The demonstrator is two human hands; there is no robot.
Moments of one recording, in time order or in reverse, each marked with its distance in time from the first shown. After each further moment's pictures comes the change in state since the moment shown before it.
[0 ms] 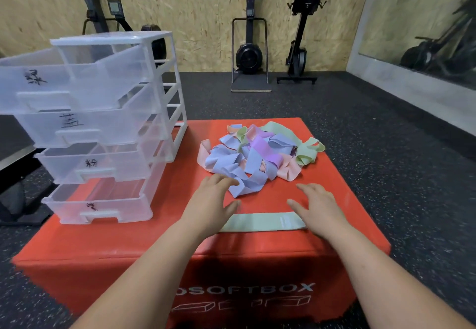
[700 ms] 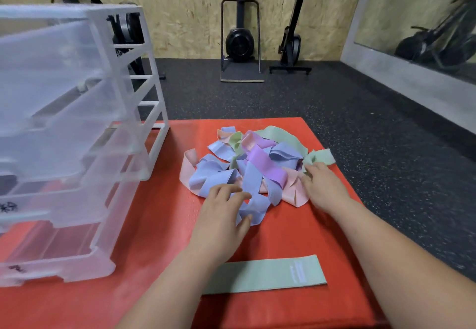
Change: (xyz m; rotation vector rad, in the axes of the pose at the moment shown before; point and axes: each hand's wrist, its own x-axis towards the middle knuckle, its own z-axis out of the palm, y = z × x) left_hand 0.092 -0.029 0.067 -0.053 0.114 0.107; right_hand 0.179 0.008 -0.002 -0.042 0.019 0.029
